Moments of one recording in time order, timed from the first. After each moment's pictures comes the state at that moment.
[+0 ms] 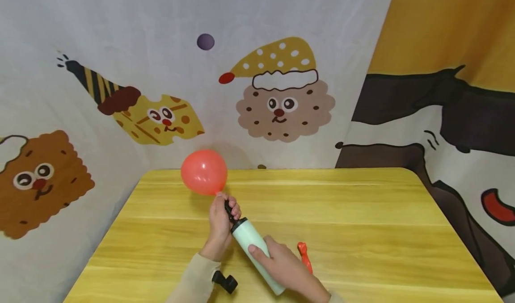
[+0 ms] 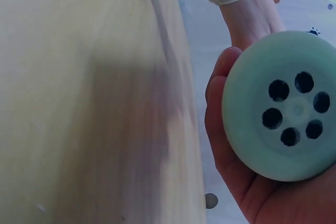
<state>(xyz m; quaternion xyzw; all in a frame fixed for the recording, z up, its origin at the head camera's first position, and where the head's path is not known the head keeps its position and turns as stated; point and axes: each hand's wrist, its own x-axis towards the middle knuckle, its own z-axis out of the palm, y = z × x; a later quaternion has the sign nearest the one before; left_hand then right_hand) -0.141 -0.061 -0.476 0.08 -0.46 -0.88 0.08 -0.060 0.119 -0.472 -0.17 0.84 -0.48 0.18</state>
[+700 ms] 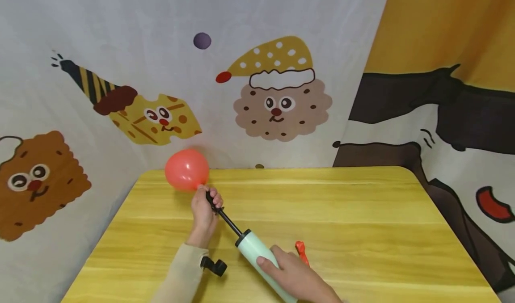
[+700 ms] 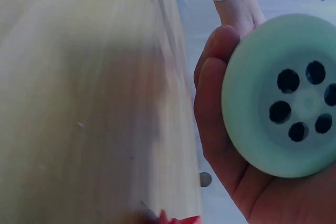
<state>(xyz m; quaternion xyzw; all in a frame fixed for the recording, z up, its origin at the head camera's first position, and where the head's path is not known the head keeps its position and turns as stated) -0.167 -0.096 -0.470 0.10 -0.43 -0.89 0.13 -0.042 0.152 -0.470 -0.17 0.85 -0.45 0.22</state>
